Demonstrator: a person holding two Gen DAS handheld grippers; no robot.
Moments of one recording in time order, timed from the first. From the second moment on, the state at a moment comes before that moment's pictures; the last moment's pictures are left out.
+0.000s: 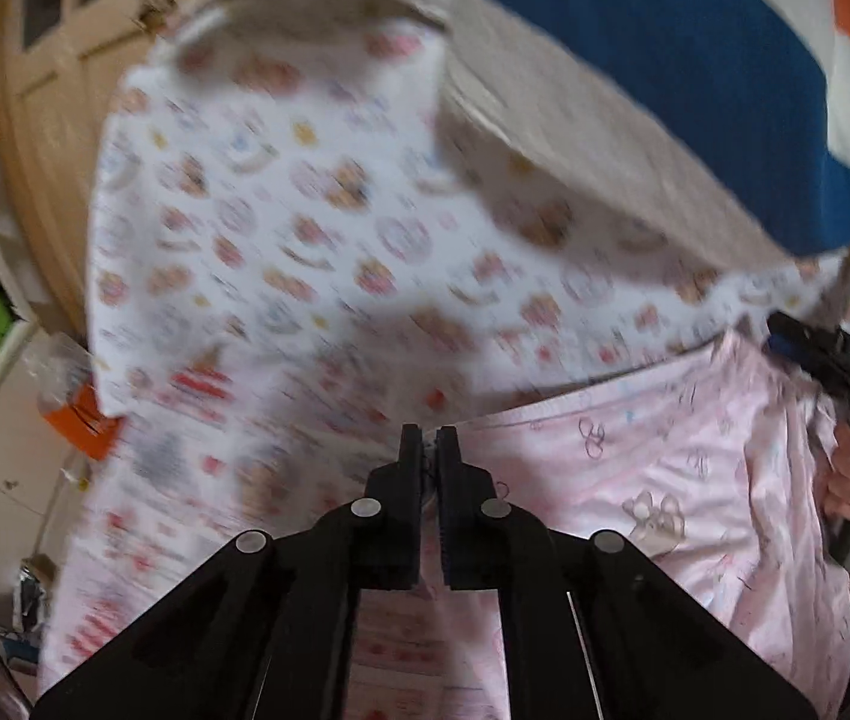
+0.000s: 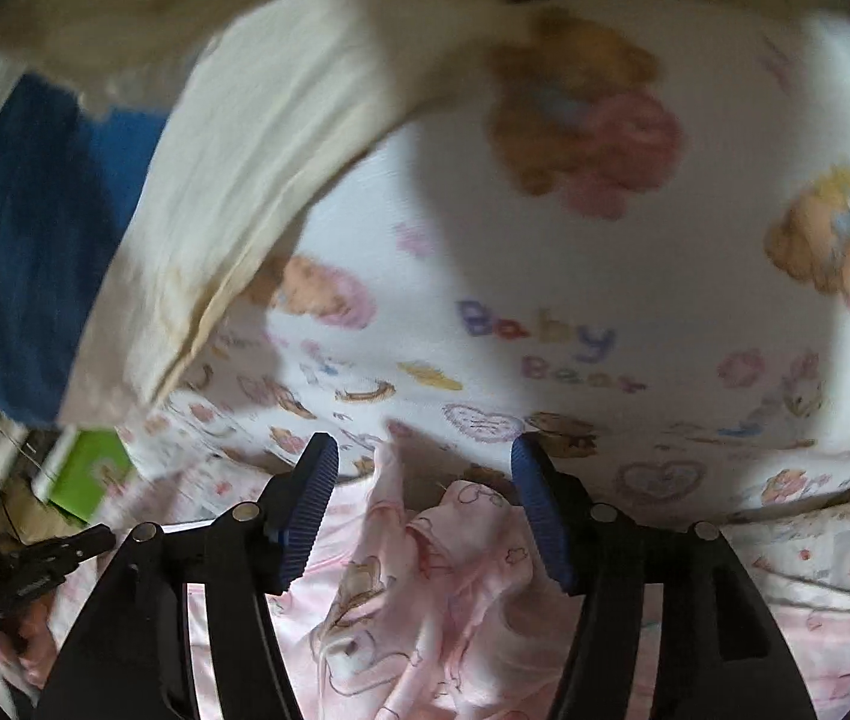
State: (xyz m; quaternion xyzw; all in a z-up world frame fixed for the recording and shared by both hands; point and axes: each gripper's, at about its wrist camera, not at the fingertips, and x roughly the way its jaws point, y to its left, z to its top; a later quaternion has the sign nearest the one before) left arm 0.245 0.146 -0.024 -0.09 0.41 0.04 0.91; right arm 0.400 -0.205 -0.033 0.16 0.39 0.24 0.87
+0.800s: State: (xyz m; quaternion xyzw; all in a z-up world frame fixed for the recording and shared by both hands) left arm 0.252 0.172 -0.031 -0.02 0.40 0.17 0.90; right arm 0.374 -0.117 -0.035 -0.02 0.41 0.23 0.88
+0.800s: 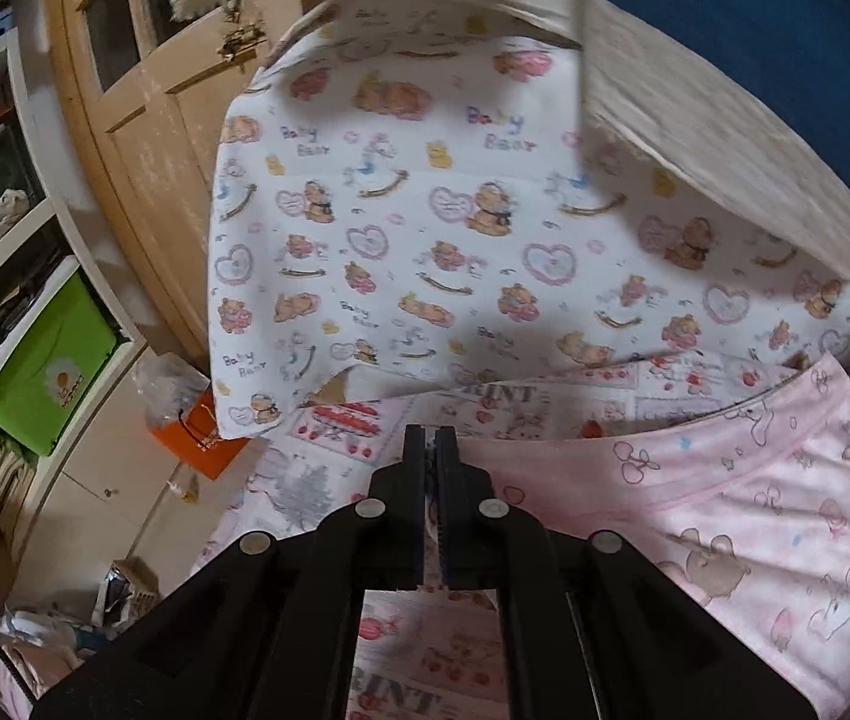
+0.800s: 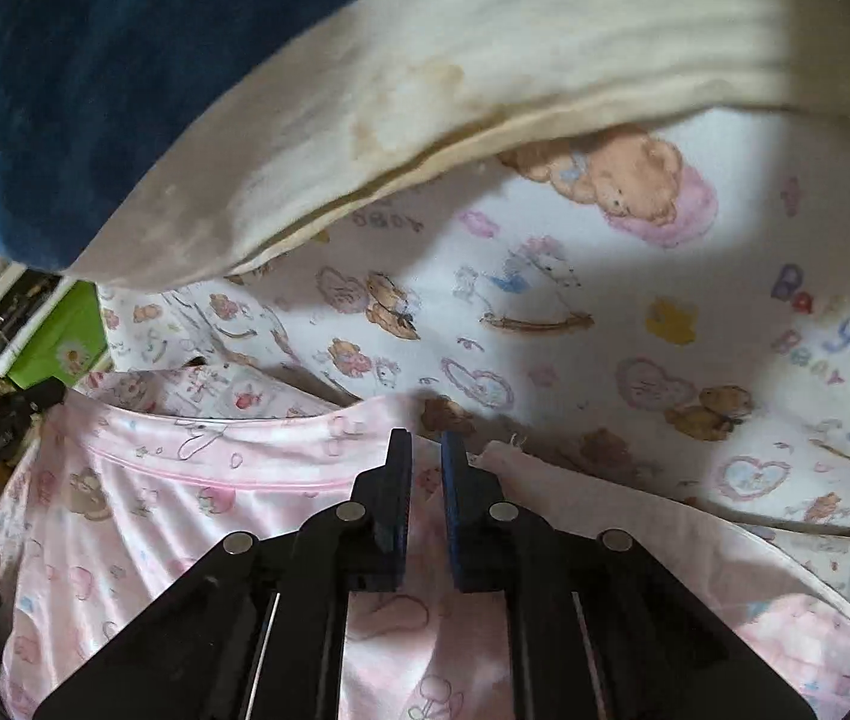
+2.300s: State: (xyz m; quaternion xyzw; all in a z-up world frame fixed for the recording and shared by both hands) left arm -0.056 0.009 -0.005 0.07 0.12 0.04 0.99; right arm -0.020 -0.245 0.057 -0.05 0.09 0.03 0.99
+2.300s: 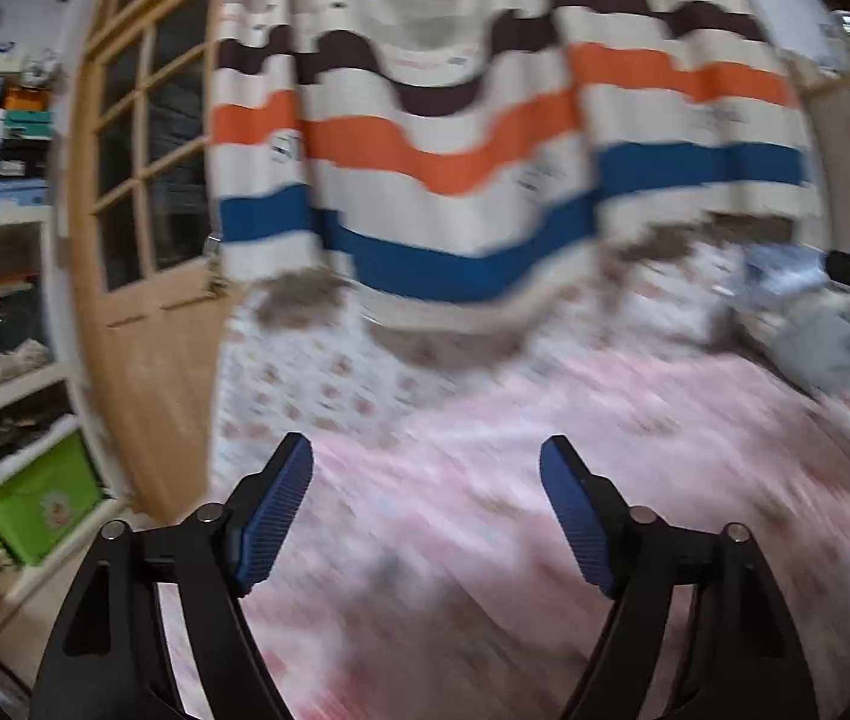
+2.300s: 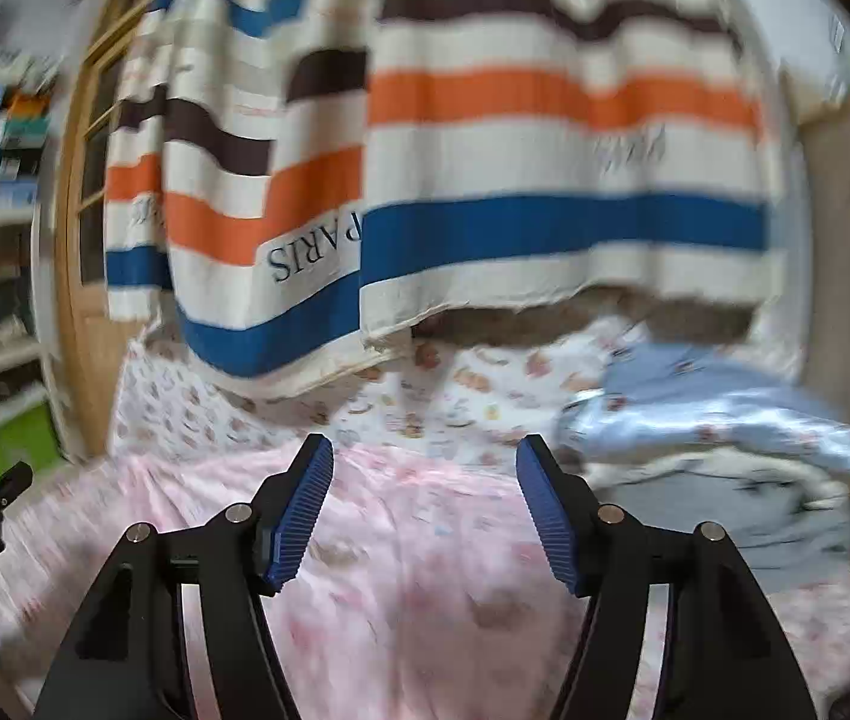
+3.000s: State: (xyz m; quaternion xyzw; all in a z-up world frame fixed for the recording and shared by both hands) left arm -0.041 -0.018 -0.067 0.03 0.31 0.03 0.95; right arm -0.102 -0.242 -0.028 0.00 0.22 -0.01 0.98
